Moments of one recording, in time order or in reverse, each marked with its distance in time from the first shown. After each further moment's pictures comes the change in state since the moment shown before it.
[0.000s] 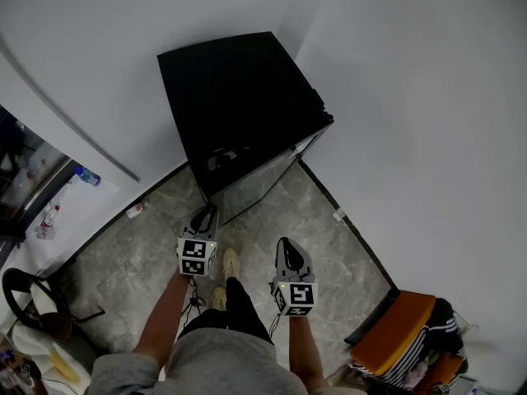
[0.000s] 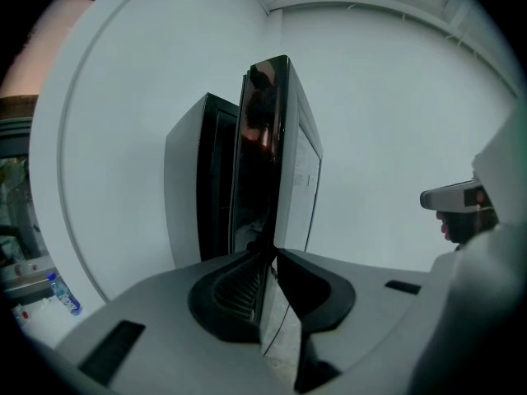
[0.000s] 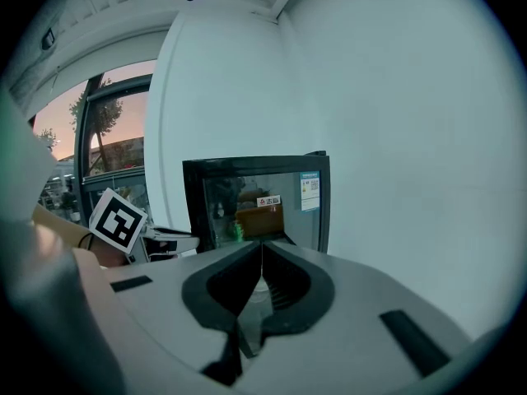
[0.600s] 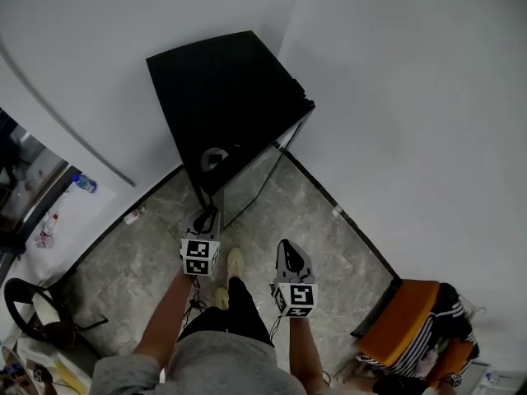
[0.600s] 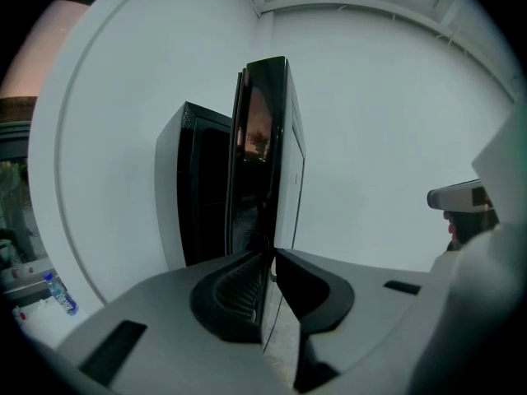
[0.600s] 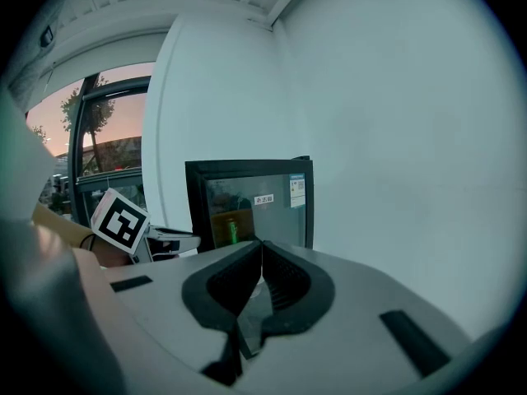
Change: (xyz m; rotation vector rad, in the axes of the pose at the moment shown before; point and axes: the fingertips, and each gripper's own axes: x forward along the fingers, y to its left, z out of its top) left arm -0.012 -0.038 -0.012 0.028 -0.009 -0.032; right arm -0.050 -0.008 -0.018 0.016 -0.015 -0.068
